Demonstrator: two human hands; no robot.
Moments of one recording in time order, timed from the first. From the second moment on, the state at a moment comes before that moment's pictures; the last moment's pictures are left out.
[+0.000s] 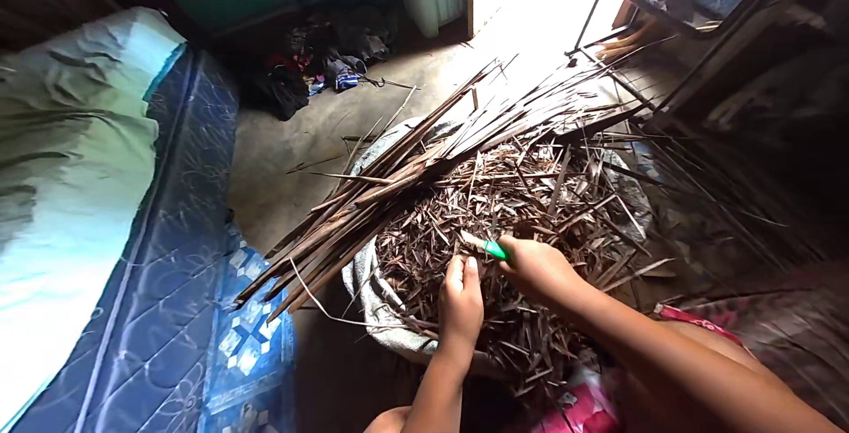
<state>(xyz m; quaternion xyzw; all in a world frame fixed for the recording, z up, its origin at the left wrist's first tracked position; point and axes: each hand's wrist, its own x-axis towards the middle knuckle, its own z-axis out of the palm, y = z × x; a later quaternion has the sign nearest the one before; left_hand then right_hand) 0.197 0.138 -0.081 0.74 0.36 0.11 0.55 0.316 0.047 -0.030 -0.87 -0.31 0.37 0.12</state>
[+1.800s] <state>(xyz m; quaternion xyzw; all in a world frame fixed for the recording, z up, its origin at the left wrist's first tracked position) 0.200 0.137 -0.079 0.56 0.32 0.12 0.75 0.310 0.040 -0.054 -0.76 -0.21 0.36 0.50</state>
